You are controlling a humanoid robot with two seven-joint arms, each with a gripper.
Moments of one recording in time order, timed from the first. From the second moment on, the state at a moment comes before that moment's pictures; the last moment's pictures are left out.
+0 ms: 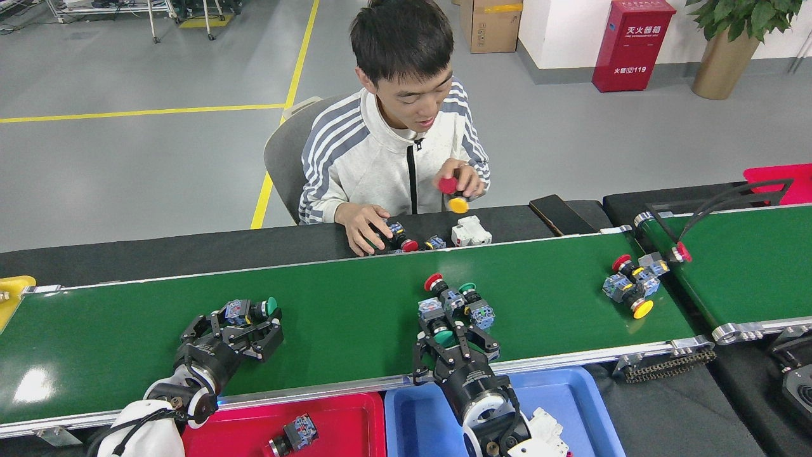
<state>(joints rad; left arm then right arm) -0.37 0.27 -0.24 -1.04 -1.22 -0.18 -0.08 -0.15 0.12 0.45 -1.42 1.41 -0.07 0.14</state>
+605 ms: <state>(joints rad) 0.07 0.35 -0.19 -1.61 -1.22 -0.40 -0.13 -0.03 0.09 0.55 -1.55 1.41 -0.37 0.13</state>
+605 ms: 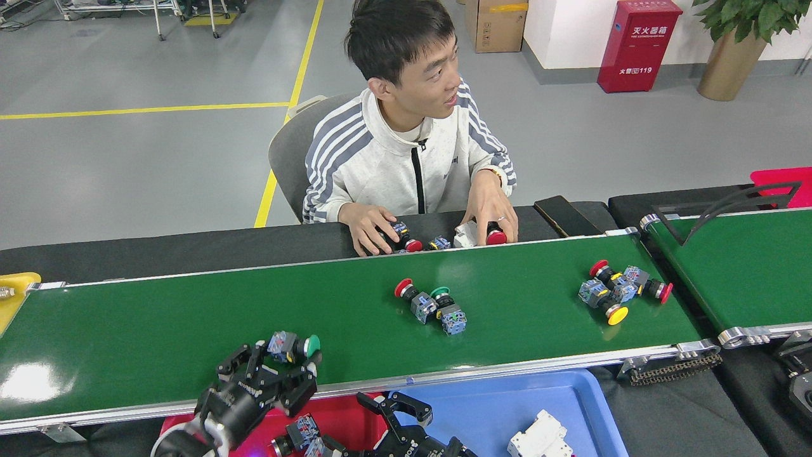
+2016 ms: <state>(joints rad) 0.22 0.22 0.07 -1.76 -1.36 -0.16 -0.12 -0.13 0.07 0.03 -1.36 1.45 0.05 0.08</state>
